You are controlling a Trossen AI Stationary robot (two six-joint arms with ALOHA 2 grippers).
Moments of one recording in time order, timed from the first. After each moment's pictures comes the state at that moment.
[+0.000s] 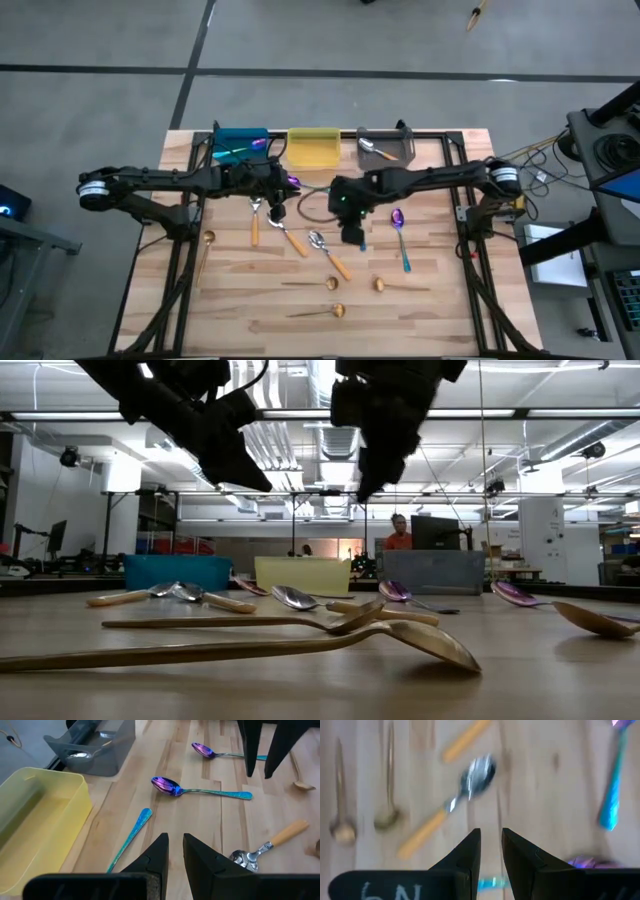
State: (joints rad) left arm 0.23 1.24 0.72 -0.06 0.03 0.02; right arm -0.04 1.75 1.41 -0.76 -0.16 0.05
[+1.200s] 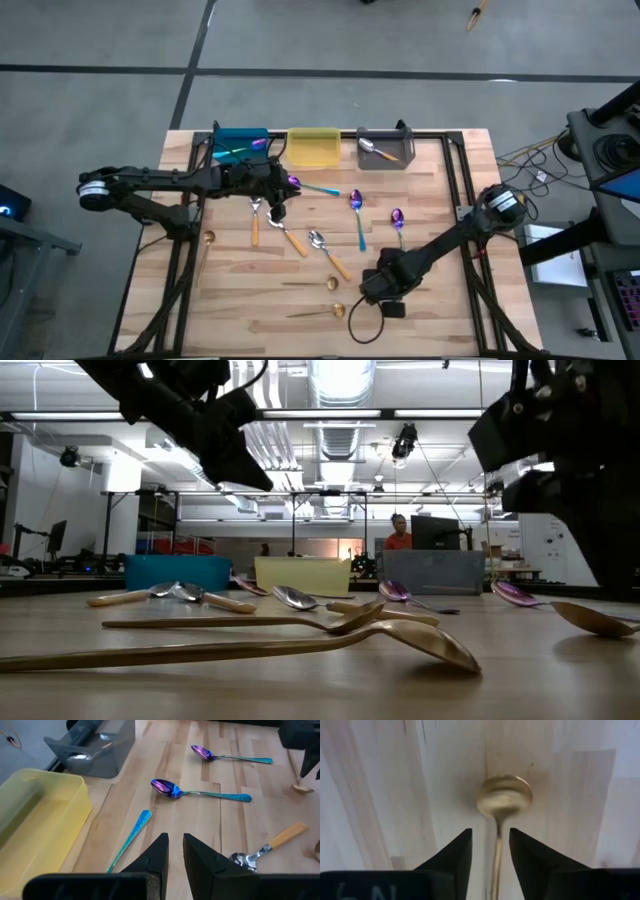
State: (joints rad) left arm 0.23 1.24 0.72 -0.05 0.04 0.02; right arm 0.51 1.84 1.21 -0.85 -0.08 0.58
